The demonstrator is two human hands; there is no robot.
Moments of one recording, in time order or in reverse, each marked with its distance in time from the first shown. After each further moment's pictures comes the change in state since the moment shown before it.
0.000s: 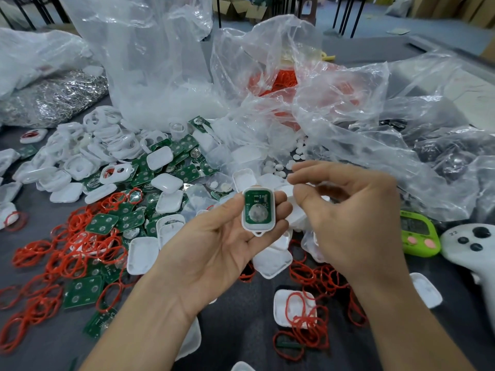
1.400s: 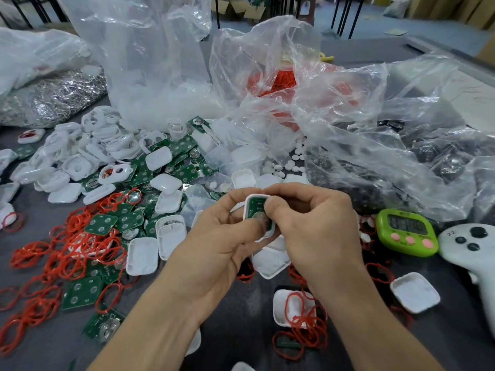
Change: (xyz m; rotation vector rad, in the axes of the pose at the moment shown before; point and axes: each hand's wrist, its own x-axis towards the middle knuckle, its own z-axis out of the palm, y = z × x) left_hand 0.003 -0.013 -0.001 0.278 0.026 0.228; right_hand -0.015 -0.001 0.029 0.201 -0.100 0.335
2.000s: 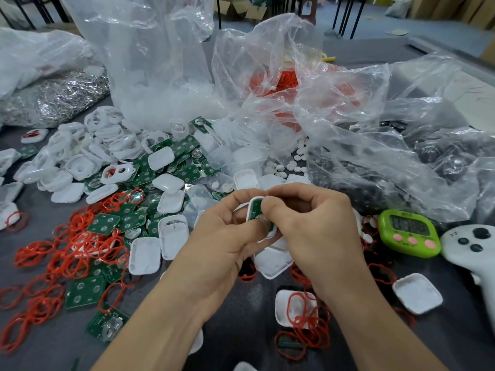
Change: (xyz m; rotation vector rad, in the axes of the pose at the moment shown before) left_hand -0.002 0.004 0.005 0.093 0.021 0.014; right_hand 0.001 0.000 0.001 0.007 -0.026 0.033
